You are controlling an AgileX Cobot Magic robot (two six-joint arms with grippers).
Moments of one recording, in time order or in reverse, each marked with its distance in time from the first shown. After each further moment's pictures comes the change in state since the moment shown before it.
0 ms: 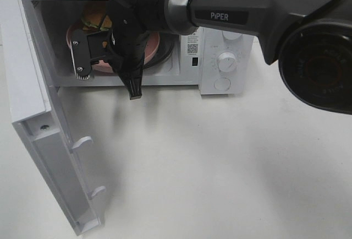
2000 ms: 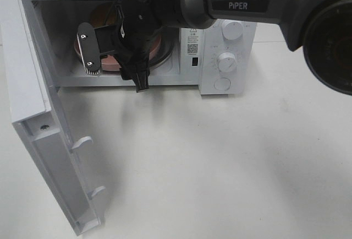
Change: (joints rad) left arm 0.000 0.000 0.000 0.000 0.000 0.000; right arm -0.035 -0.064 0.116 0.031 -0.152 -0.098
